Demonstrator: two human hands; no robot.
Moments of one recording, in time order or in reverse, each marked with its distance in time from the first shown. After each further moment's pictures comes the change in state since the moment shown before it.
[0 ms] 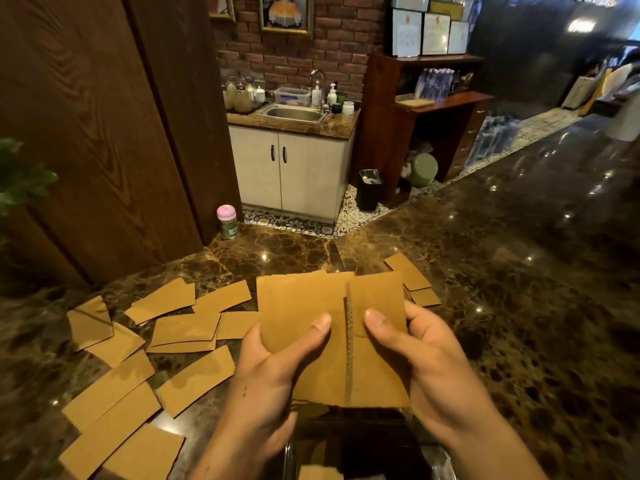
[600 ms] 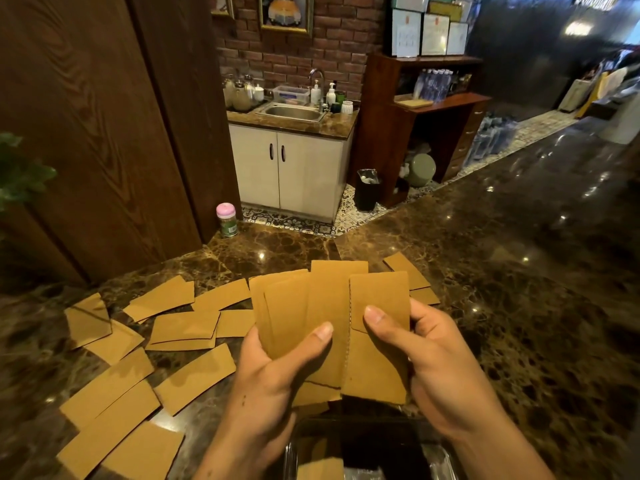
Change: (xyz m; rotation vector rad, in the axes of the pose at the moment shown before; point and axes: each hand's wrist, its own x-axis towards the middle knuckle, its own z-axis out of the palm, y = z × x) left_hand -0.002 -0.004 -0.005 -0.017 0.007 0.067; right_hand 0.000 -0.001 0.000 -0.105 0.019 -0.075
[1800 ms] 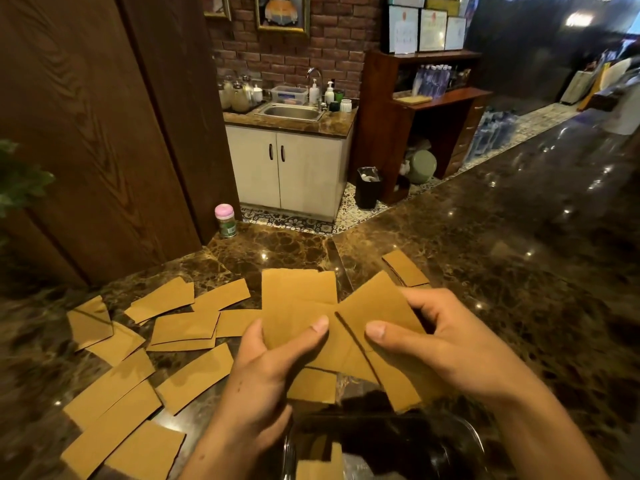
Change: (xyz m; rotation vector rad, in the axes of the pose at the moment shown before) left_hand 0.003 0.002 -0.002 0.018 -0.026 -0.127; right_hand 0.004 -0.033 -0.031 -0.554 -0.311 -0.067
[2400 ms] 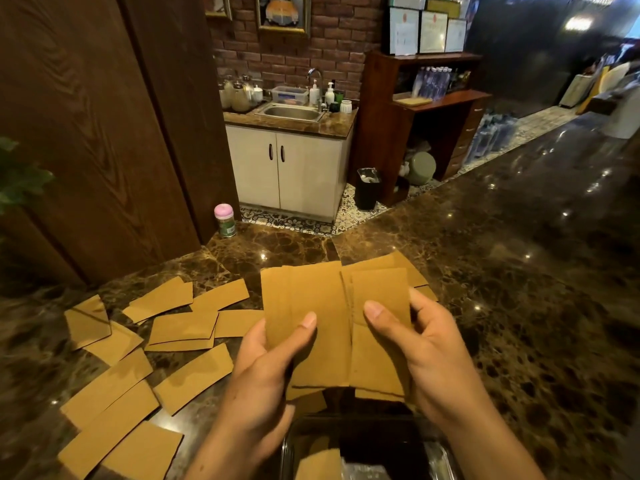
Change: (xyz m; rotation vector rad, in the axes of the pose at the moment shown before) left_hand 0.001 -0.005 0.001 -0.050 -0.028 0.062; right_hand 0.007 0.021 0.038 0.418 0.393 -0.007
